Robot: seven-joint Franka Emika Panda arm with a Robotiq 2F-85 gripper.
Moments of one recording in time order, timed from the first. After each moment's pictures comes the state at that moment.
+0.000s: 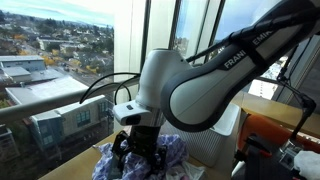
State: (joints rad) arm 0.16 0.83 0.30 -1.71 -0.03 2.57 -1.65
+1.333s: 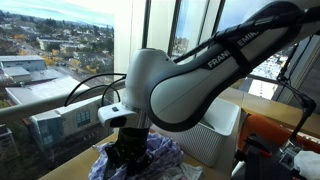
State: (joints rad) arm 0.19 0.90 0.31 -1.57 -0.03 2.47 -1.65
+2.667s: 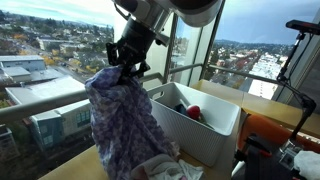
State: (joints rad) arm 0.10 0.59 0.29 -1.53 -0.05 2.47 -1.65
